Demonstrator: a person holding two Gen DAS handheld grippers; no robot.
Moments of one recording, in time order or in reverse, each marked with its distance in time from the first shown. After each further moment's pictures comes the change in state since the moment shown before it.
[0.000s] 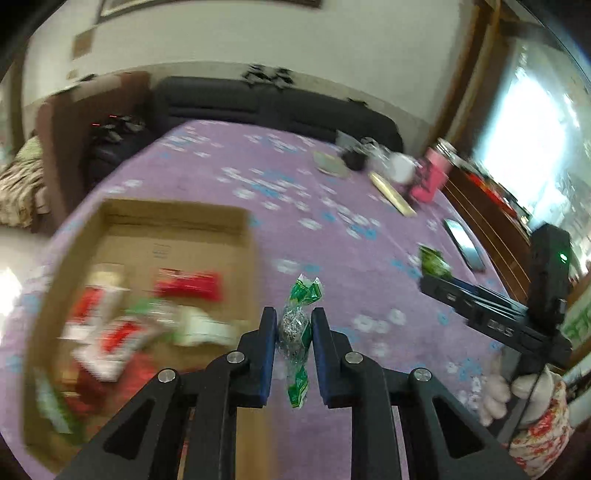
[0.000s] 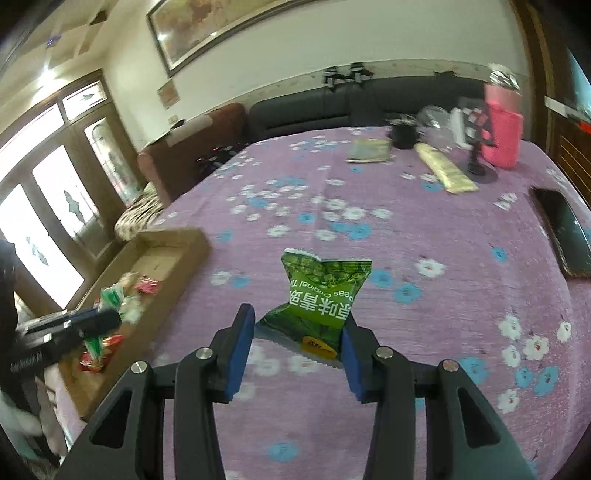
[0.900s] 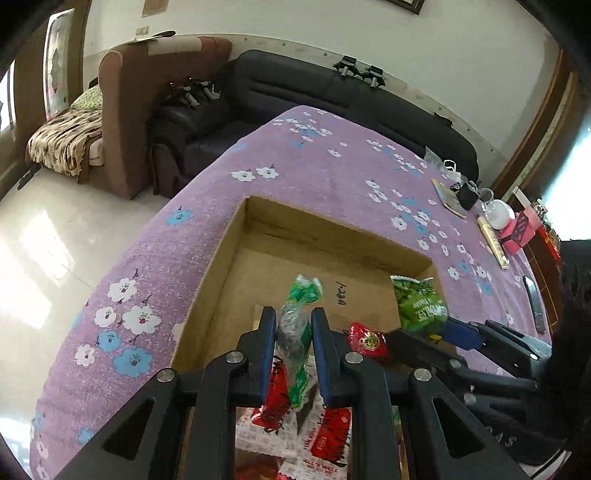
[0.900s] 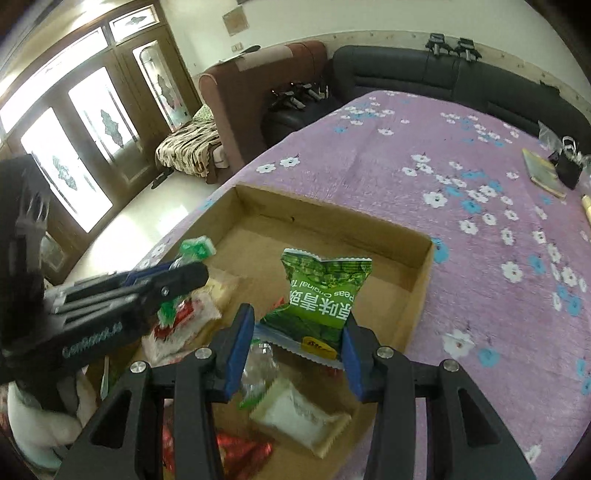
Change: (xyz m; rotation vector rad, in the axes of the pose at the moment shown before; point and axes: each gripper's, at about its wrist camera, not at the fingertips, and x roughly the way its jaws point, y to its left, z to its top) left arm 0.043 0.149 0.041 -0.197 0.057 0.148; right arm 0.153 0.185 0.039 -0.160 0.241 0.117
